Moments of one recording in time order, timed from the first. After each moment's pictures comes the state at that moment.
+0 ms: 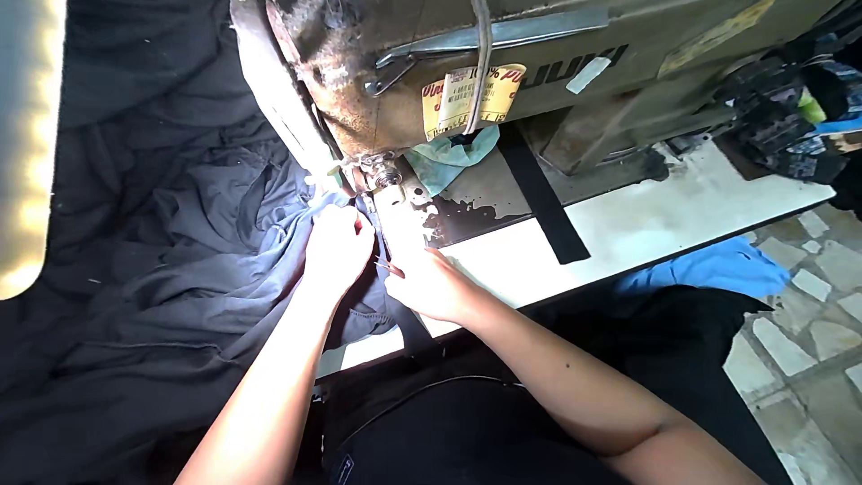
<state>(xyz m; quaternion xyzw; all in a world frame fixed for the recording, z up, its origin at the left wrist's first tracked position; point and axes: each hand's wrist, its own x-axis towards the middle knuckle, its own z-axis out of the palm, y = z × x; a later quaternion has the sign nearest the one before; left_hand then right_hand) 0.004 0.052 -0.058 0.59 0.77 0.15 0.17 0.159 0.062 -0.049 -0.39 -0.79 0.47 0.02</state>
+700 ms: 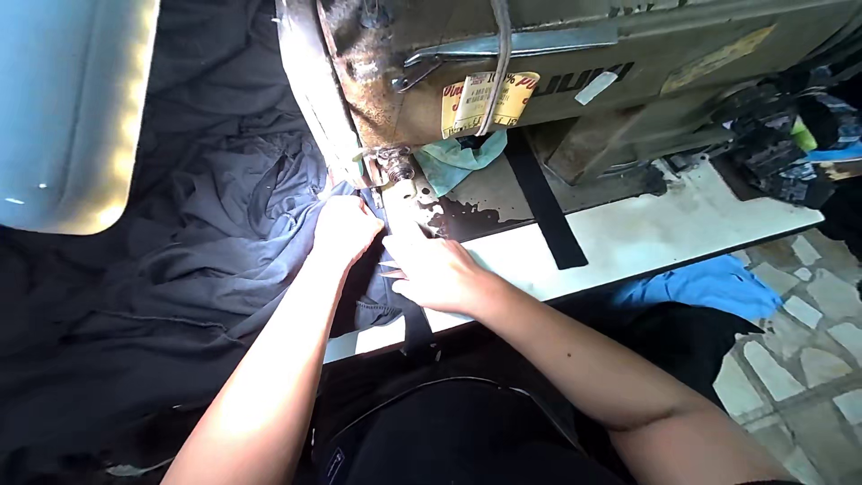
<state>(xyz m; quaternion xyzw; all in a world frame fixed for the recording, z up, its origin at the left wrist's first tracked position) 0.006 0.073 -0.037 0.48 0.83 0.08 0.27 0.159 0.070 -0.049 -0.33 -0.90 0.27 -0.07</state>
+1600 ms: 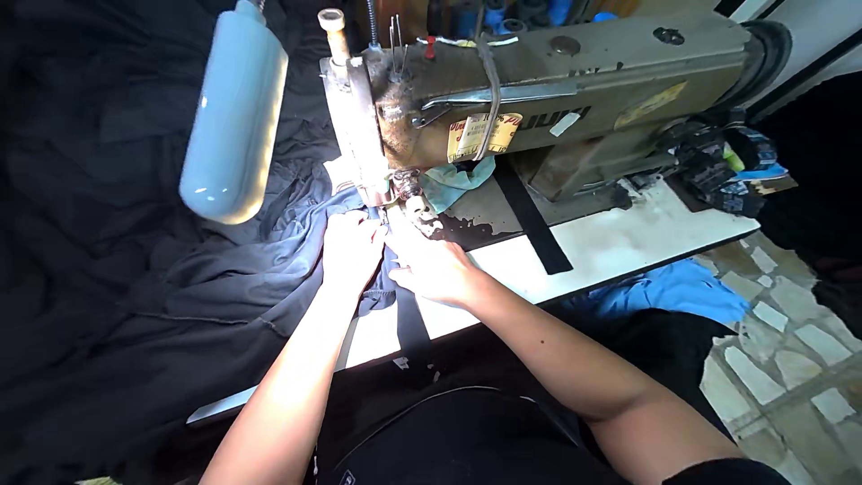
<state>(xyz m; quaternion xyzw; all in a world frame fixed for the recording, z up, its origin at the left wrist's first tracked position) -0.020 0.054 -0.109 0.69 0.68 0.26 -0.02 0.149 0.080 -0.062 -0.39 -0.88 0.26 -0.04</state>
